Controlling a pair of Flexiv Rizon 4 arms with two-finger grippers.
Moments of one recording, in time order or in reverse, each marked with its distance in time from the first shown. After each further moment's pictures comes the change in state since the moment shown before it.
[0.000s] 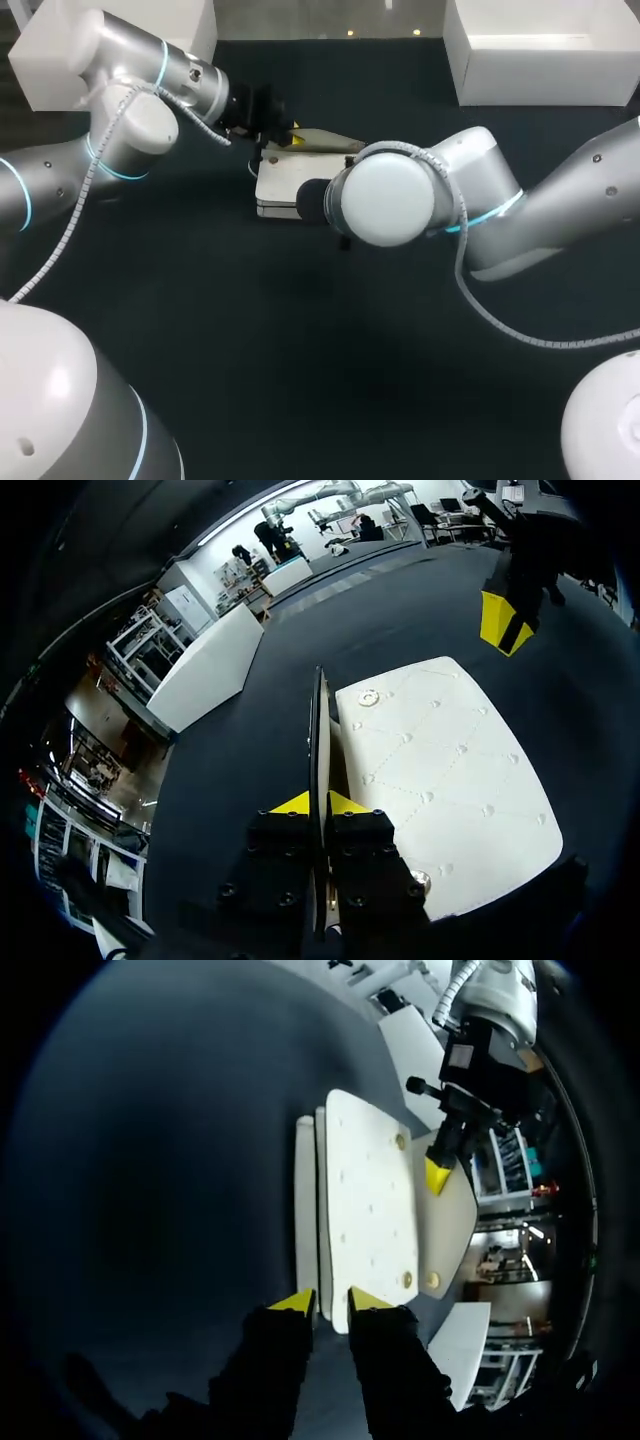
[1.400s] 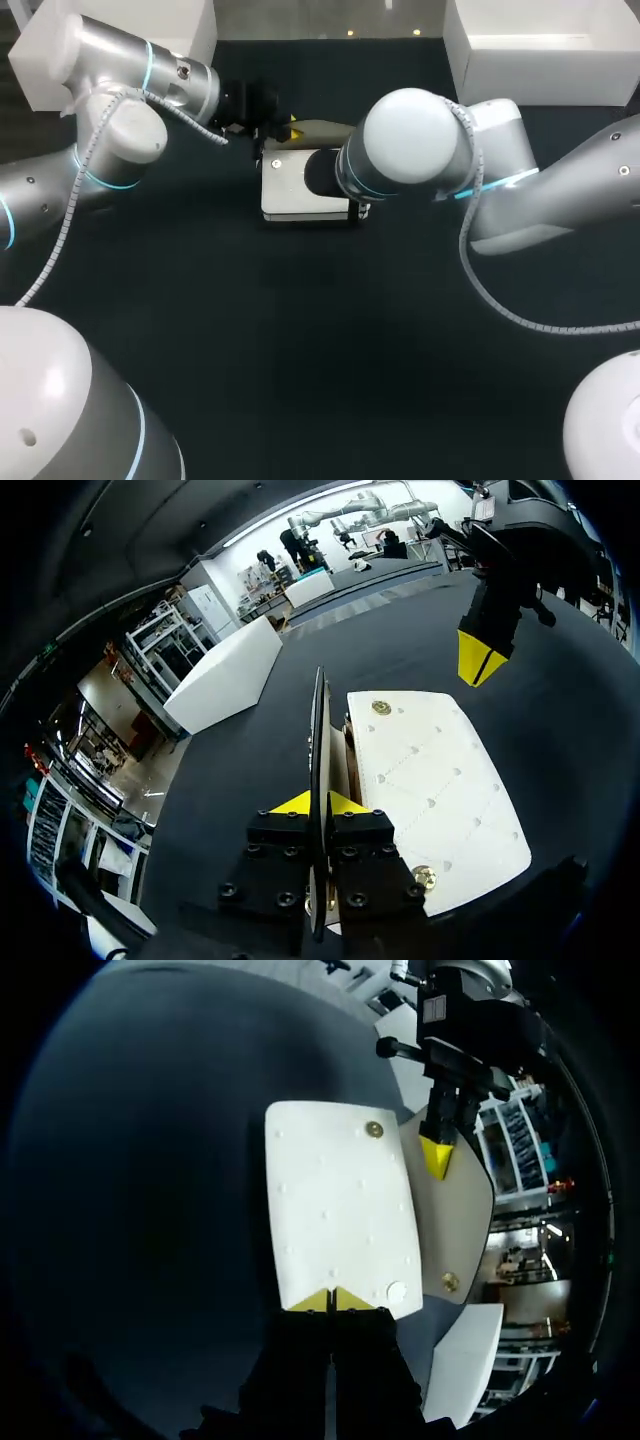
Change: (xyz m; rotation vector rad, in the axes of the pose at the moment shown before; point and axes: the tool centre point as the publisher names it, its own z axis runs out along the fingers) left arm 0.004 -0.028 -0.026 0.048 -0.056 -0.089; right arm -0.029 -0.007 -0.004 -0.022 0.096 0.032
